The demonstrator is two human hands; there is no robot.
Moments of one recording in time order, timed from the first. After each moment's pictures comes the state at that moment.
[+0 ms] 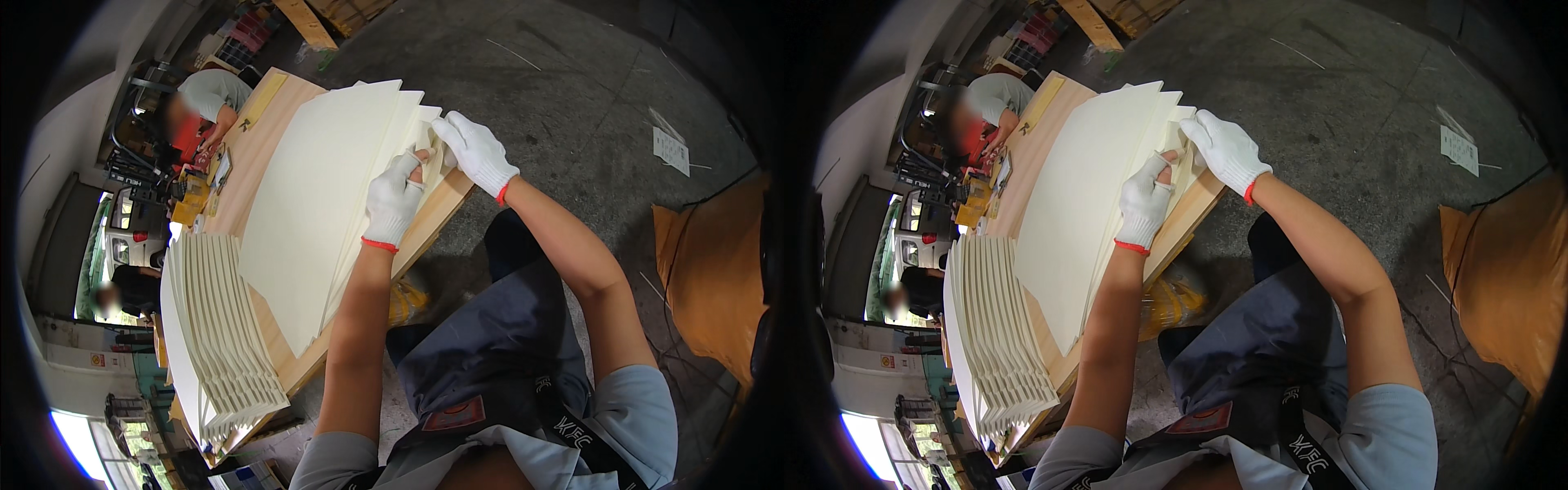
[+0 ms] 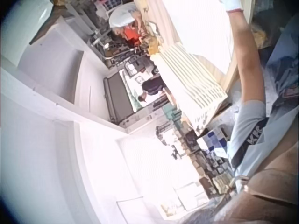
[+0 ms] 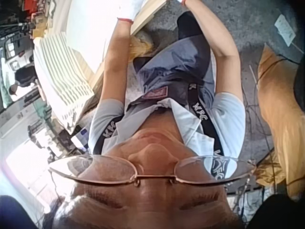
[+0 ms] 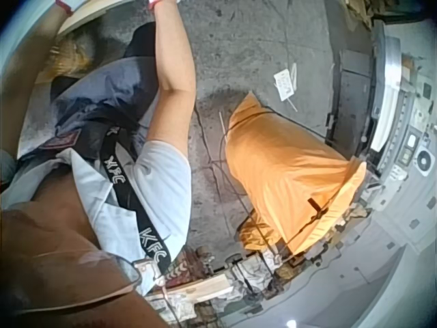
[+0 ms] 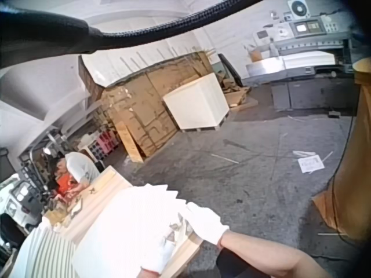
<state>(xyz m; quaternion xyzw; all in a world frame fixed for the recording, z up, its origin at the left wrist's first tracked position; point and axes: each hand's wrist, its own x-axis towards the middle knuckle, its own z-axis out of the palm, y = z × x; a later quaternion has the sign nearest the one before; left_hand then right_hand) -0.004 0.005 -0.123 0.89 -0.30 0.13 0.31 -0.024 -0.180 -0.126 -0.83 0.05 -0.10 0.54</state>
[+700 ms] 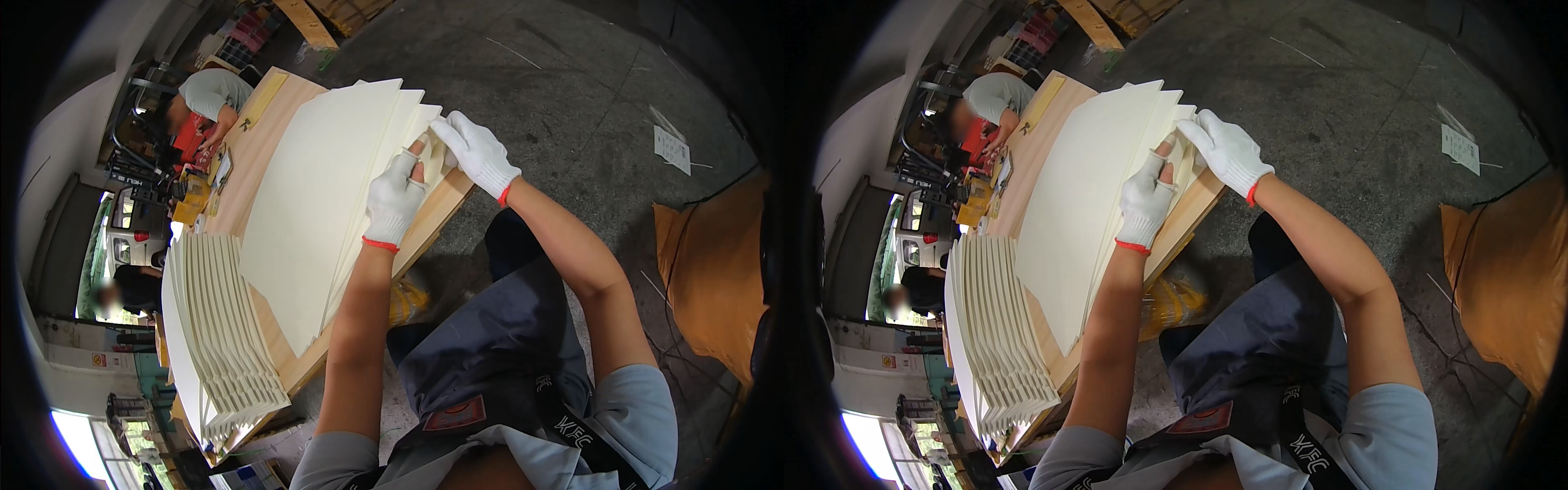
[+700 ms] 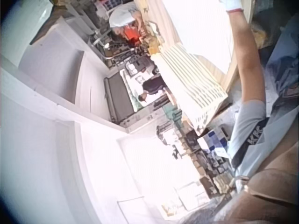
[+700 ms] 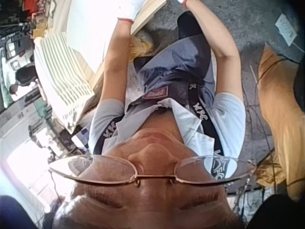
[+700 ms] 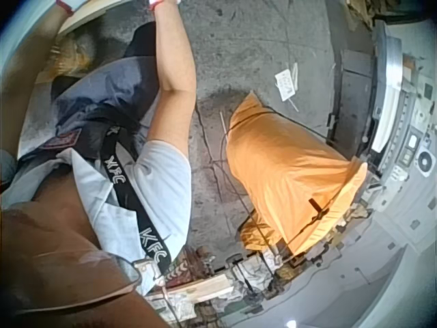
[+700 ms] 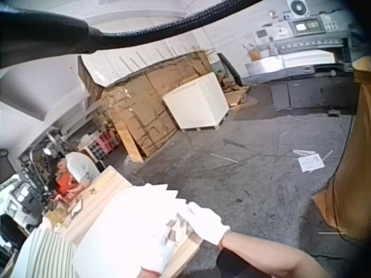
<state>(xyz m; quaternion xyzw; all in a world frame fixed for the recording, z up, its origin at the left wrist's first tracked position) -0.013 -0.003 -0.115 0.90 -0.28 0.17 0.28 -0.026 -0.181 -0.132 -0.82 0.04 -0.11 0.56</state>
